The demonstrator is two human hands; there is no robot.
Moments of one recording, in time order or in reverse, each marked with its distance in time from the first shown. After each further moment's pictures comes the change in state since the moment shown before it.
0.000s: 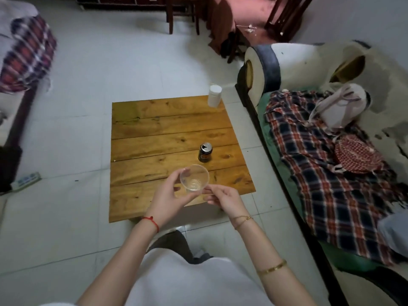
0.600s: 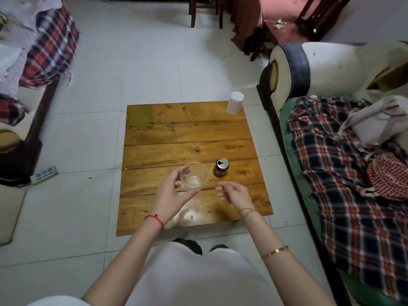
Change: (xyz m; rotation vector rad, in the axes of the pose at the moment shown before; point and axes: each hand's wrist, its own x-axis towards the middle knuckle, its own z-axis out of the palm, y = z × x) left_hand 0.105 -0.029 -0.033 0.041 0.137 -0.074; right_hand 0.136 -0.034 -0.002 -0.082 0.047 0.081
